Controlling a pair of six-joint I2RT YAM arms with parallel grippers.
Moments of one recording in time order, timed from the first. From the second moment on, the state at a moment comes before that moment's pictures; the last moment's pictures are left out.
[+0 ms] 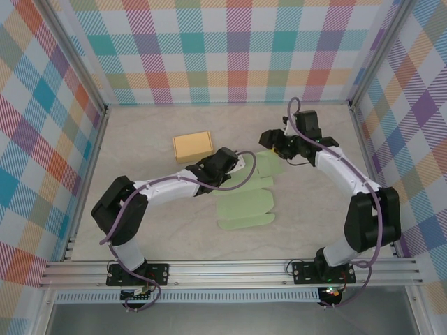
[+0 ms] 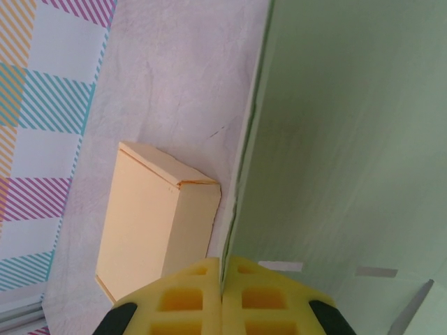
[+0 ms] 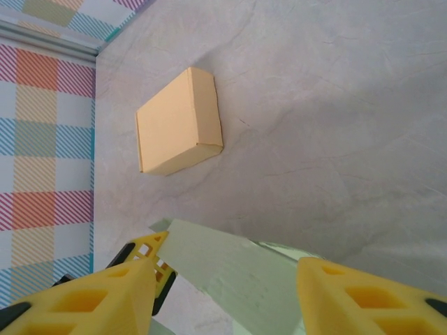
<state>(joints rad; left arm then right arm) -0.81 1.74 1.13 -0.21 -0.54 0.58 0.26 1.55 1.18 -0.39 -0.53 0.66</state>
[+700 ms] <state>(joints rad) -0.82 1.79 1.19 -0.22 -0.57 0.50 0.34 1.72 1.23 -0.37 -0.55 0.68</state>
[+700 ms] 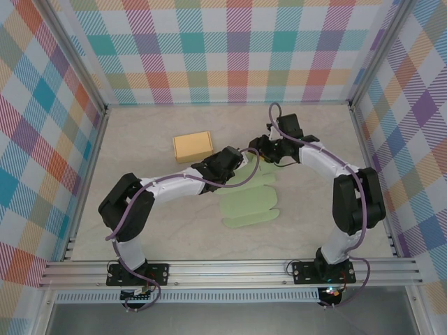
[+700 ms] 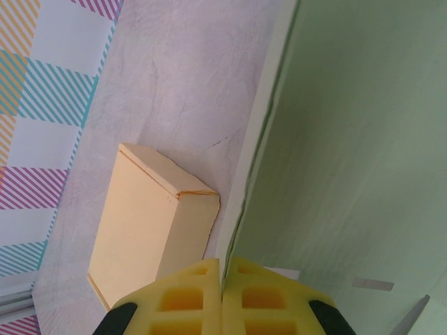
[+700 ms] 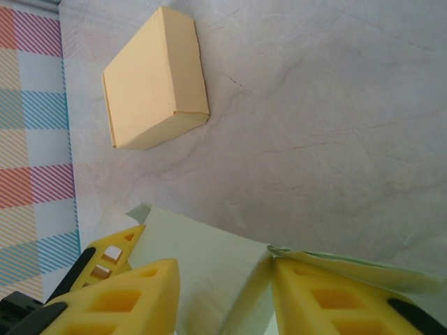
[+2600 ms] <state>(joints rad) -0.85 1.81 1.21 -0.37 -0.72 0.28 0.24 1.58 0.82 -0.13 -0.37 0.63</state>
